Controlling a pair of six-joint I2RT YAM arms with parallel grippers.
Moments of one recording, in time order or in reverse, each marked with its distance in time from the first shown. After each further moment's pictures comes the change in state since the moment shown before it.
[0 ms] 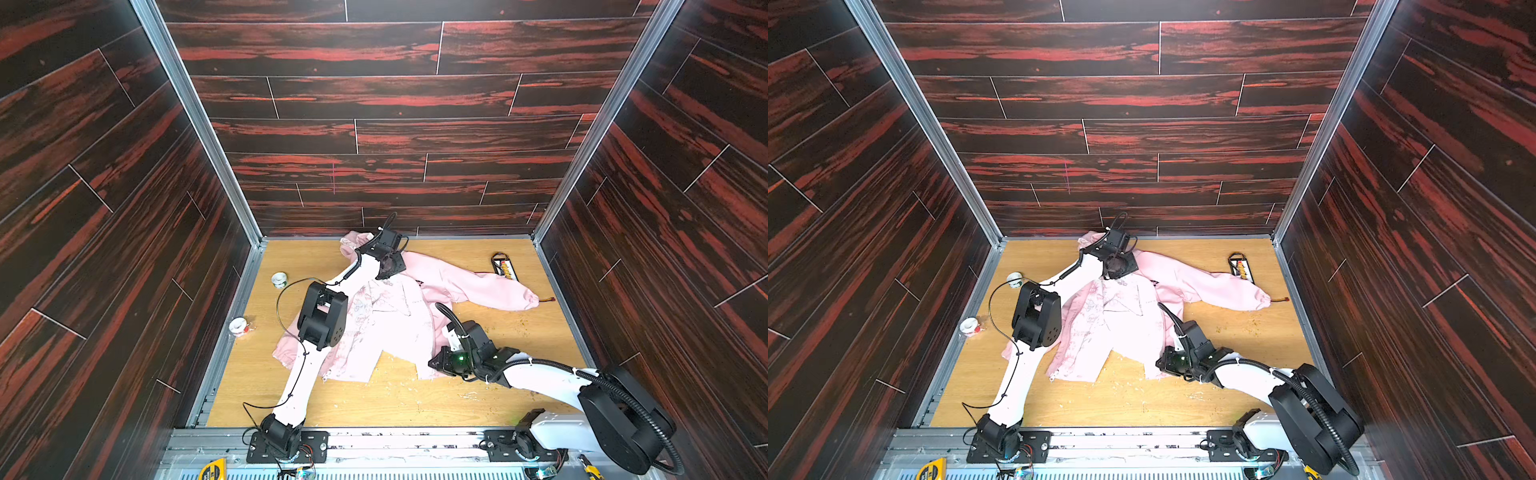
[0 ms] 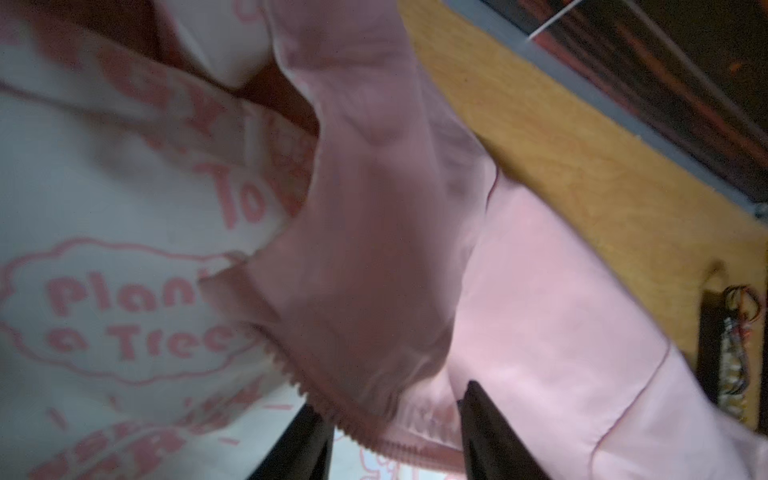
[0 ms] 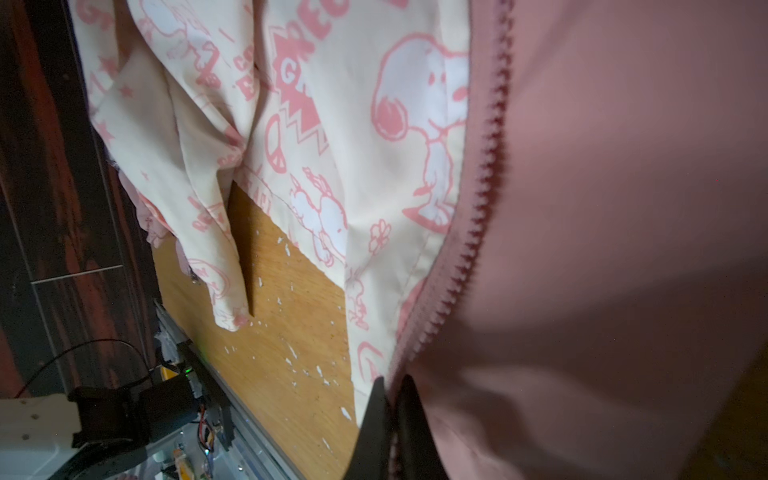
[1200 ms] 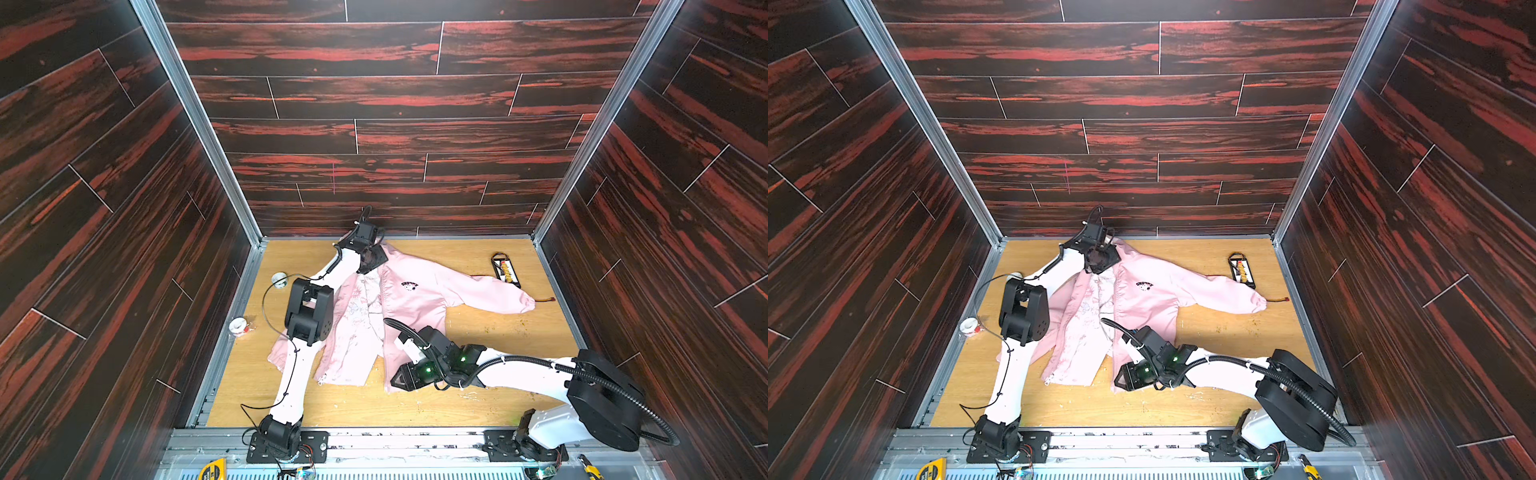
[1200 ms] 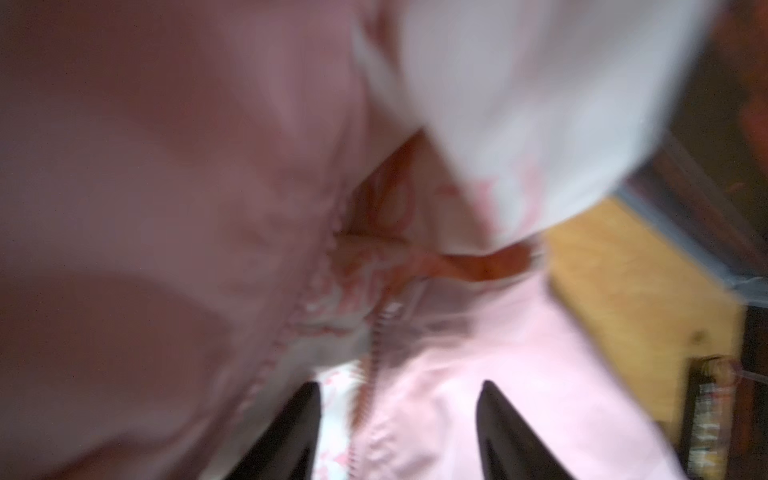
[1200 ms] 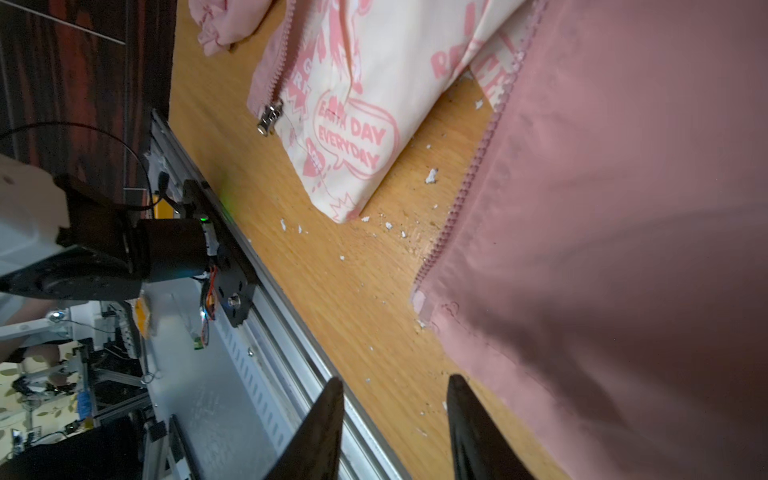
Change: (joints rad) left arm 0.129 -0.063 -0.058 0.040 0.081 -0.014; right arm 0.346 0.129 0.251 -0.118 0.014 -0.187
